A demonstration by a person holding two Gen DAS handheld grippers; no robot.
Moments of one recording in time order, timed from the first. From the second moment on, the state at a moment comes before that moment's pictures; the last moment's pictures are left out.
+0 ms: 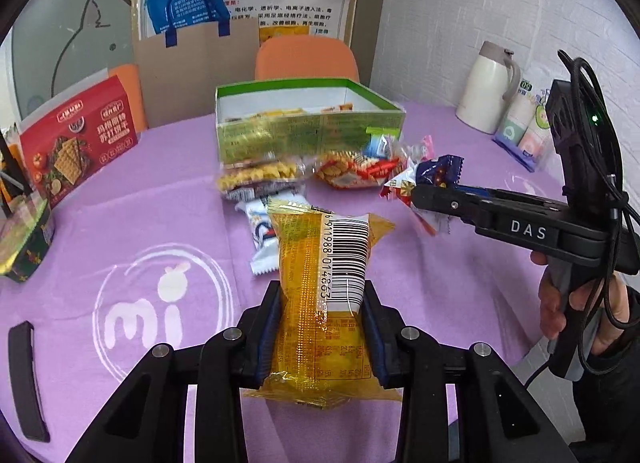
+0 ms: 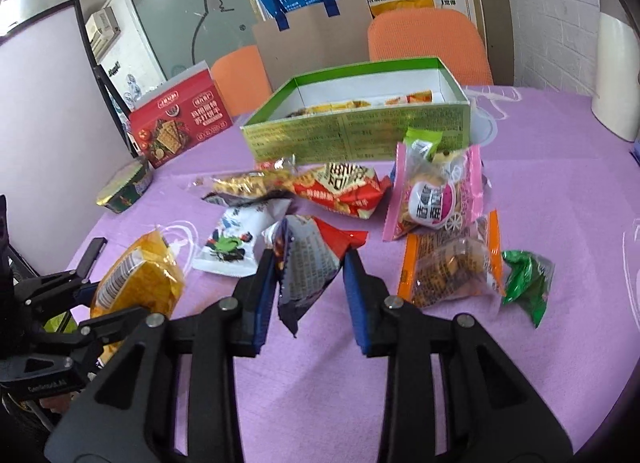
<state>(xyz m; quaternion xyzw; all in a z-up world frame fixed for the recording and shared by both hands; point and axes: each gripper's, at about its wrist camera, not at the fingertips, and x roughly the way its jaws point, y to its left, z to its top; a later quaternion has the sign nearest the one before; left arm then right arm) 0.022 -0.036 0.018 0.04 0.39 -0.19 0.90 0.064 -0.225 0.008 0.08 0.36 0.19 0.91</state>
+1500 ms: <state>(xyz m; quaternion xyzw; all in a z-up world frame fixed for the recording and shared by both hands) 0.290 -0.036 0.032 -0.06 0.38 -0.08 0.92 0.245 -0.245 0.017 0.05 0.33 0.14 0.93</state>
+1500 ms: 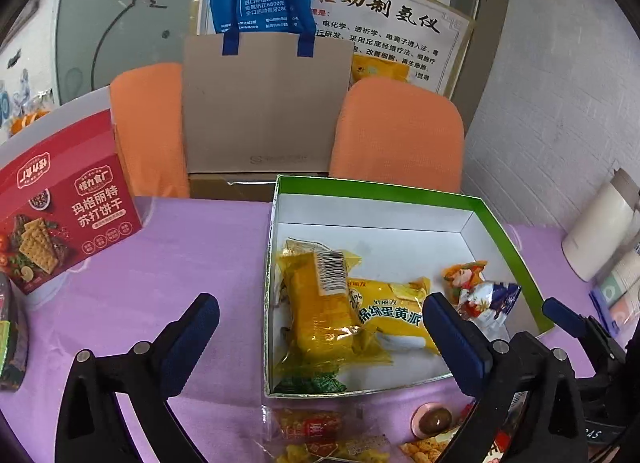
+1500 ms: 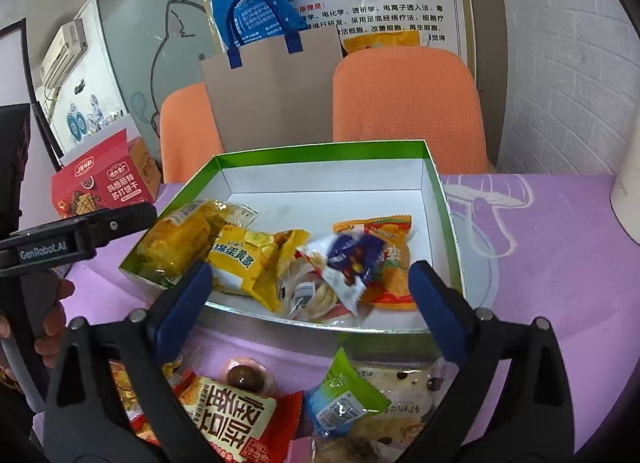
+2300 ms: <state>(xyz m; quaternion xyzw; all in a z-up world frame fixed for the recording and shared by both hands) 0.149 -0.055 0.071 0.01 0.33 -0.09 0.94 0.097 -0.251 0.068 0.02 0.26 0.16 0.95</state>
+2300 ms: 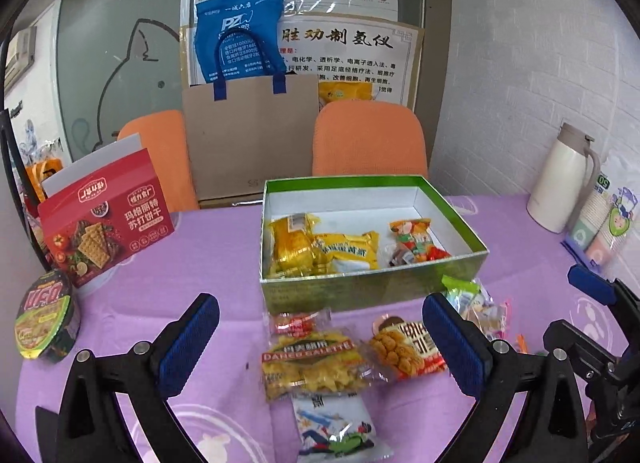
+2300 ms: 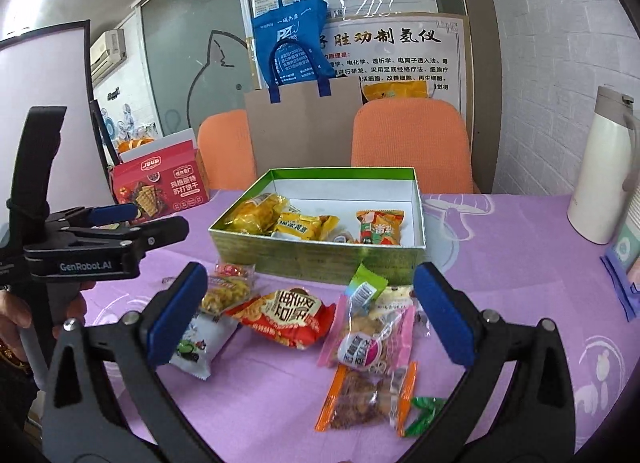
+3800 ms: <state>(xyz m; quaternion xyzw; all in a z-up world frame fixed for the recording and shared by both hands) 0.061 -0.116 0.009 0.08 0.38 -0.22 0.90 0.077 -0.335 -0.031 -0.02 0.41 0.14 0.90</state>
